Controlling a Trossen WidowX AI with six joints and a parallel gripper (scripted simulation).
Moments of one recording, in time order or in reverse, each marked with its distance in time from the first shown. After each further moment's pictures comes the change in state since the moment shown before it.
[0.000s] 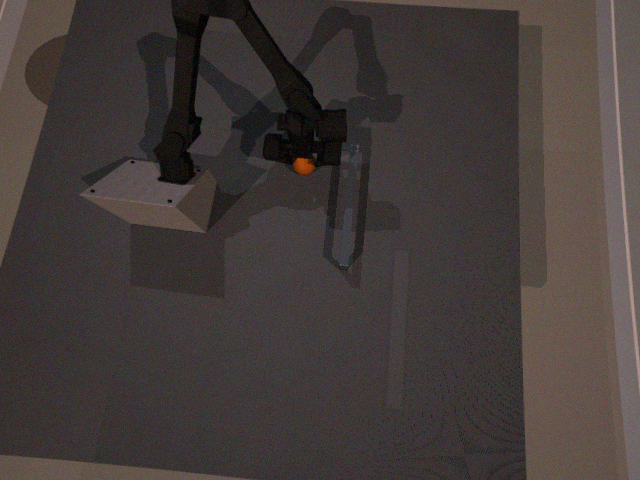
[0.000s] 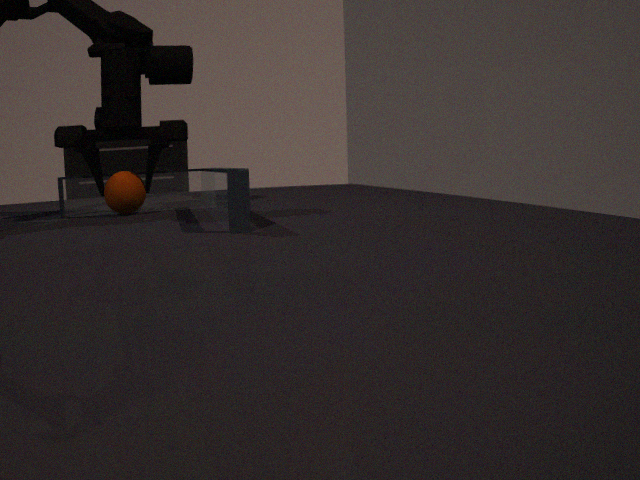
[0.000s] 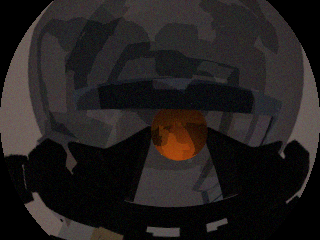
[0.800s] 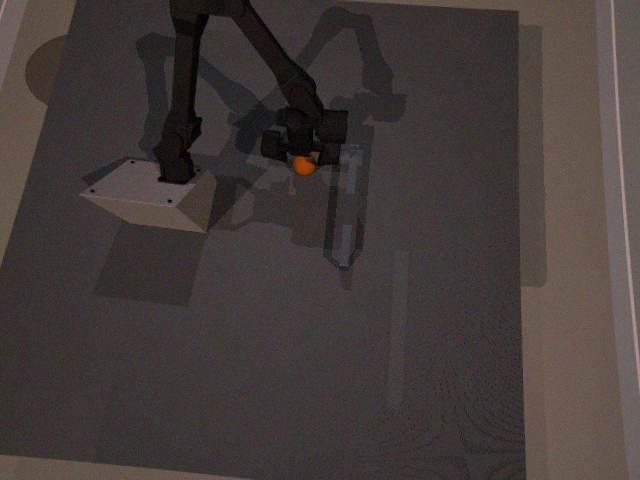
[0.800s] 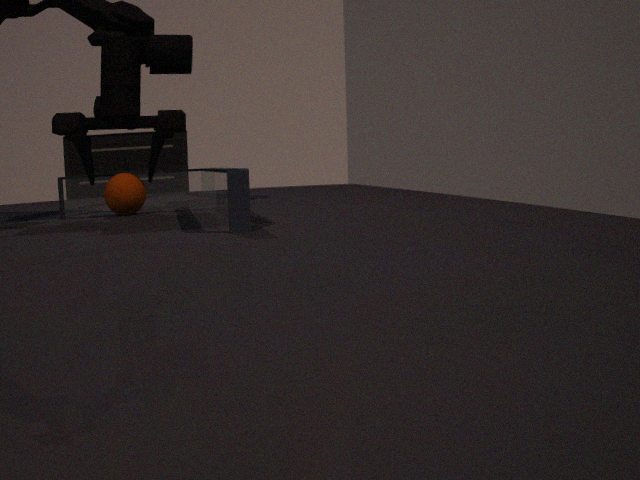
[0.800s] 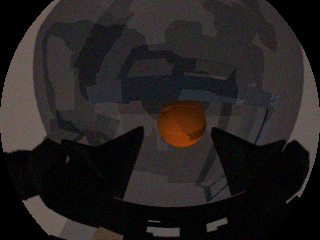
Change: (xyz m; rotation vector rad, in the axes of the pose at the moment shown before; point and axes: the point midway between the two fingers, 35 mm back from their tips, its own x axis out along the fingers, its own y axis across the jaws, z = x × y) arm -0.017 0.003 -0.003 0.017 0.004 0.025
